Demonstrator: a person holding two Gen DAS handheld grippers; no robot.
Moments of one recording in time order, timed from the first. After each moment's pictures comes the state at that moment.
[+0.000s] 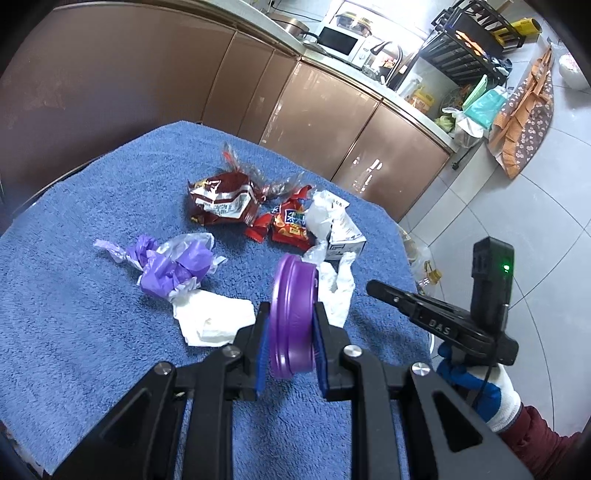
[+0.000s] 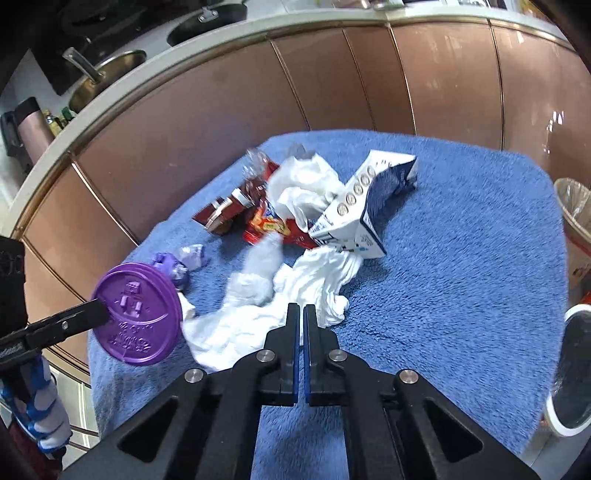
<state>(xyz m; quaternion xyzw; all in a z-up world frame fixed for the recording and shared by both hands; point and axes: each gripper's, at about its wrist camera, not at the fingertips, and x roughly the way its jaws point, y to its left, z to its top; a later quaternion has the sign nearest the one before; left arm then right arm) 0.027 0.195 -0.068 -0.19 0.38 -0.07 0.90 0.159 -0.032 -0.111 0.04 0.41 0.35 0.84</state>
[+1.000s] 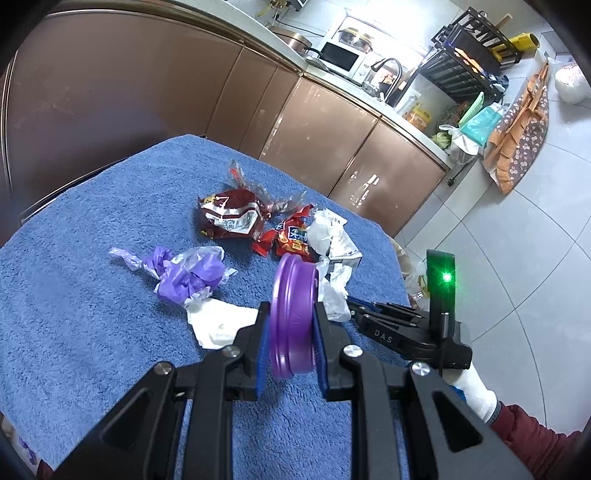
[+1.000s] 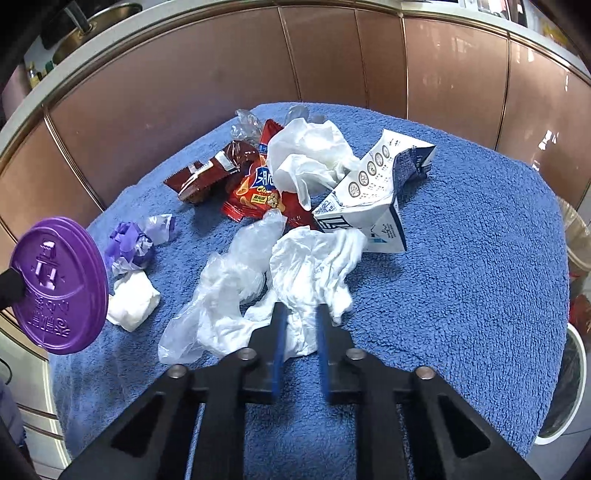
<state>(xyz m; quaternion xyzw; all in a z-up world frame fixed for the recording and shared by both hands) 0.011 0.210 -0.058 -0.21 0.35 -0.07 0.91 0.170 0.007 -0.132 -0.04 0.44 0.30 0.84</state>
